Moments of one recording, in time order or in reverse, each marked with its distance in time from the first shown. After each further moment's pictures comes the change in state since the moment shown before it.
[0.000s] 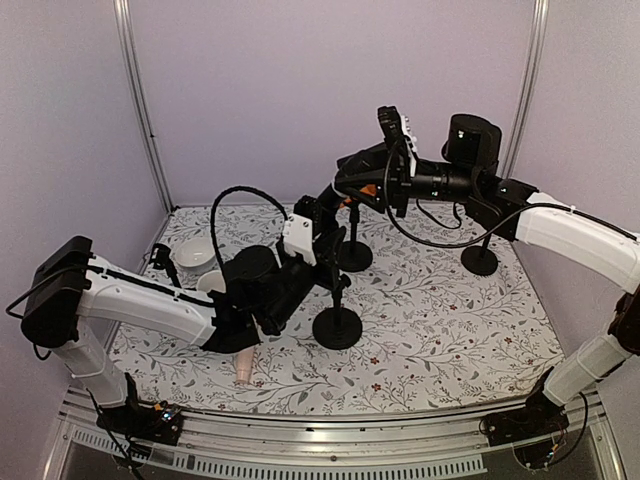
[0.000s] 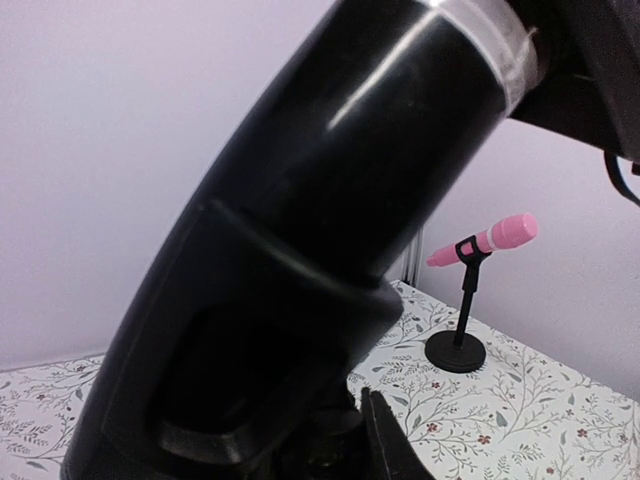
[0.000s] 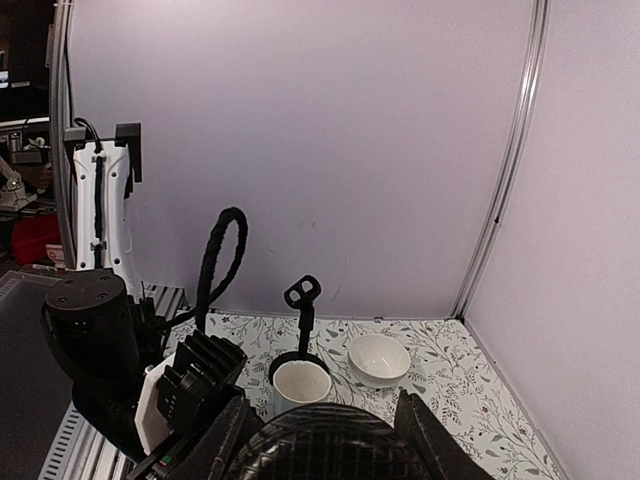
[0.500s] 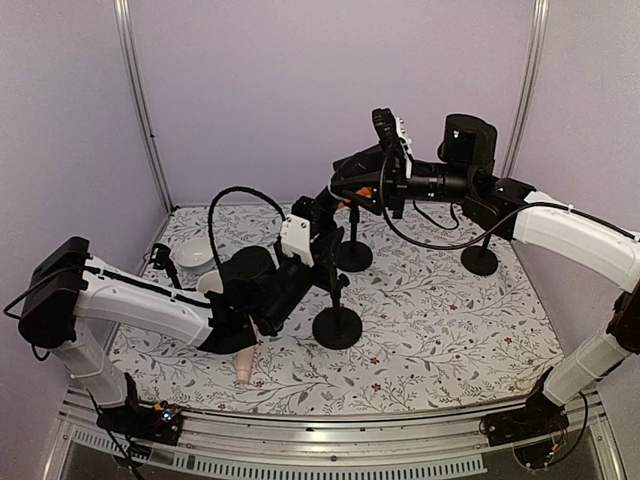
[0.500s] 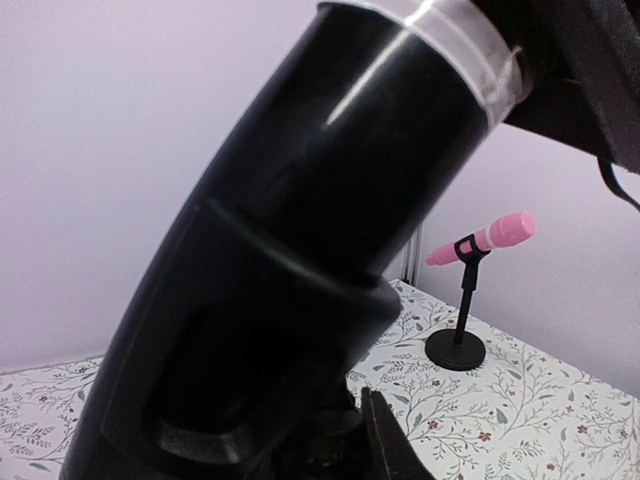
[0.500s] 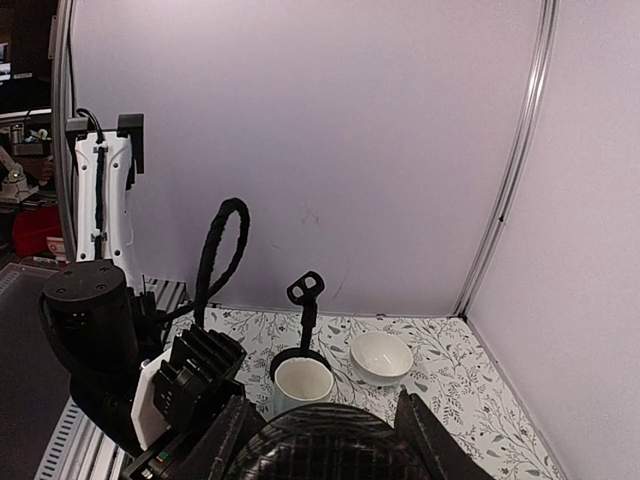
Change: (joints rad) left arm 0.000 -0.017 -0.016 0.002 0.006 0.008; right arm 0.007 0.013 0.016 -0.021 0.005 -0.025
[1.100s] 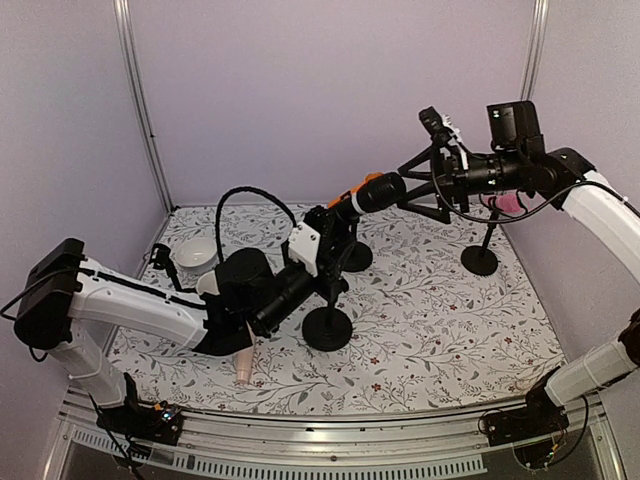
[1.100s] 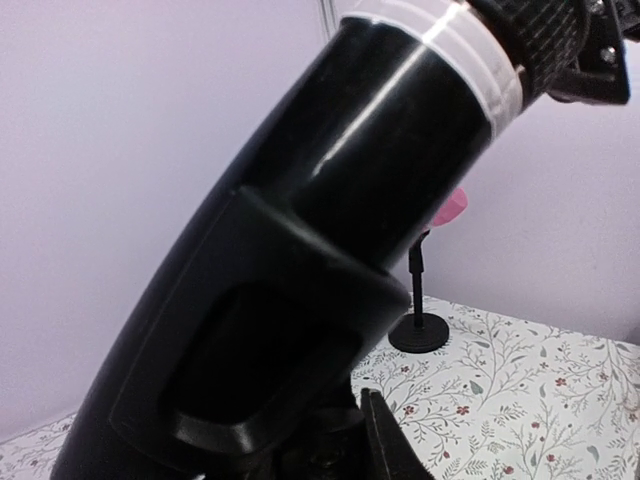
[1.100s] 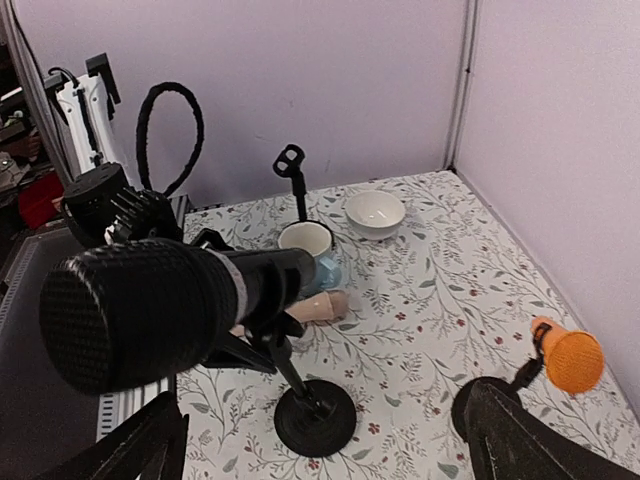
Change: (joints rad) left arm 0.006 -0.024 -0.024 -0.001 0.164 0.118; right arm -0.199 -0.134 0.172 -0.690 -0.092 -0.118
